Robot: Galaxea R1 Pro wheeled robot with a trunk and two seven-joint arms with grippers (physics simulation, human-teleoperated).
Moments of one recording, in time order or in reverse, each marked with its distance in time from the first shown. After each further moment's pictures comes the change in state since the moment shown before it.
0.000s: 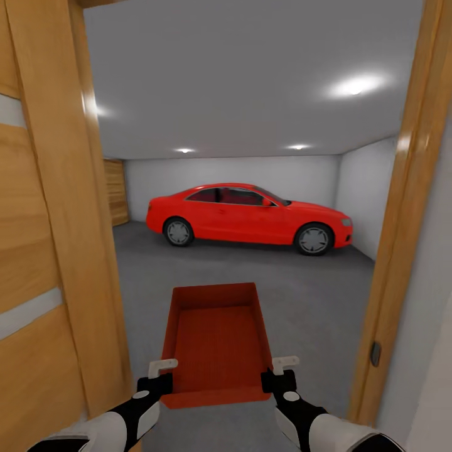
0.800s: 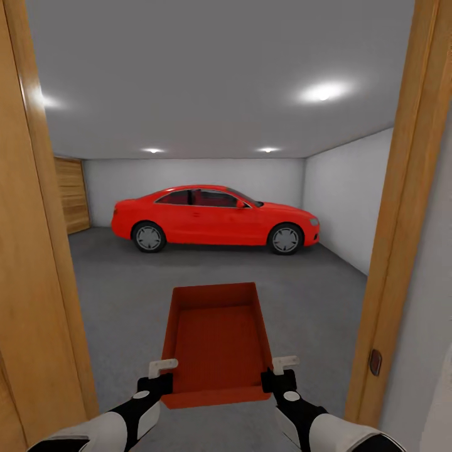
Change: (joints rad) left arm 0.000 -0.001 0.000 0.001 0.001 -0.003 0.002; right arm 0.000 -0.002 -0.002 -0.001 0.003 0.000 0.002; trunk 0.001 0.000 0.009
